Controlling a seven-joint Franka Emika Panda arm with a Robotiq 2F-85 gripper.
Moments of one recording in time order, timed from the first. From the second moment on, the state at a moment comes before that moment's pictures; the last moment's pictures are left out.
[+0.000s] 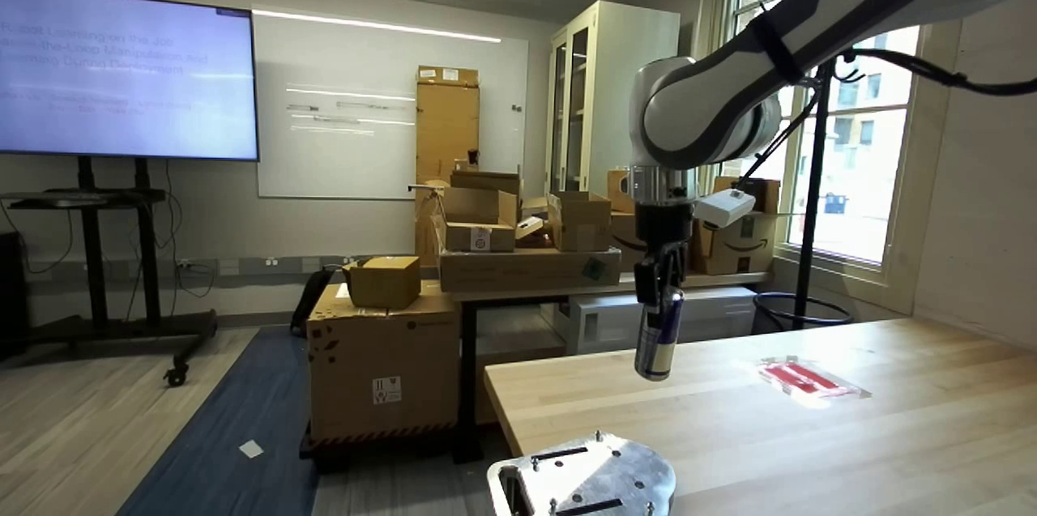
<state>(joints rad) 0.15 0.17 0.13 -2.00 -0.16 2.14 -0.28</state>
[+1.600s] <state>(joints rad) 0.23 0.51 0.17 -1.84 -0.18 2.19 -0.29</state>
